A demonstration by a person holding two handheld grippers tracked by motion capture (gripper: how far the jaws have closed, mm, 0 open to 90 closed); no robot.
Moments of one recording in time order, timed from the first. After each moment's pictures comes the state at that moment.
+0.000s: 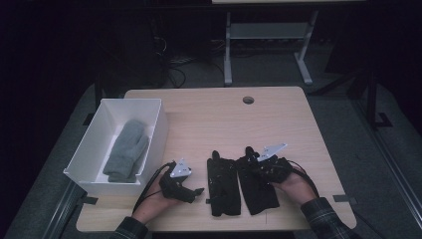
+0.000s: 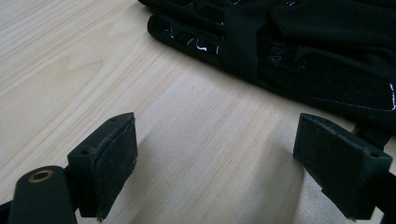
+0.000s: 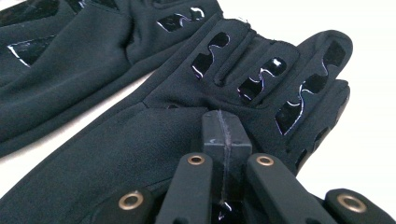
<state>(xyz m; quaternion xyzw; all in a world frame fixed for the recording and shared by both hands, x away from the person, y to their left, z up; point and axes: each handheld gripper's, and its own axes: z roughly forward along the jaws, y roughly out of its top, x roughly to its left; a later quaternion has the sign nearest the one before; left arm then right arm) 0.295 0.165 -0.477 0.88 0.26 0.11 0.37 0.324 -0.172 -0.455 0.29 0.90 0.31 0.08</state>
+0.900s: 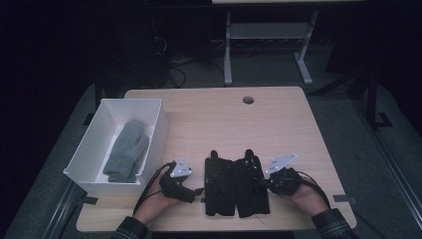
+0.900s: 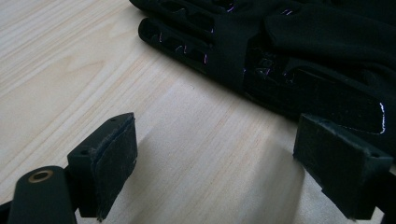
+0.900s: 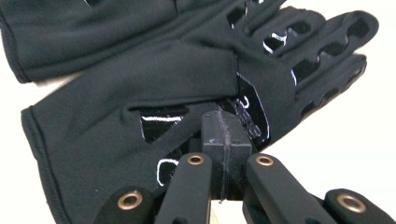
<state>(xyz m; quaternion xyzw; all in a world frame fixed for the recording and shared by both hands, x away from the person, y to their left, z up) 0.296 0.164 -0.477 0.88 0.26 0.11 0.37 0.289 -0.190 -0.452 0.26 0.91 0.32 0.06</state>
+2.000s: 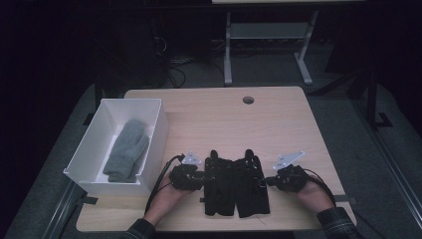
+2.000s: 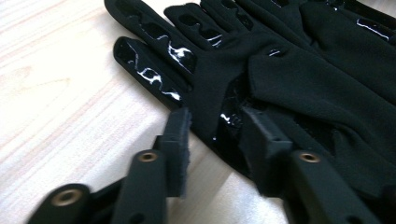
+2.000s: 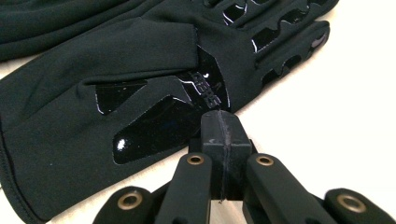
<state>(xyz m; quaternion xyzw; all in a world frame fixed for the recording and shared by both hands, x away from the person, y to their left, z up) 0.309 0.134 -0.462 0.88 0.33 0.04 0.35 0.300 -0.212 -0.460 0.28 0.91 0.31 0.06</state>
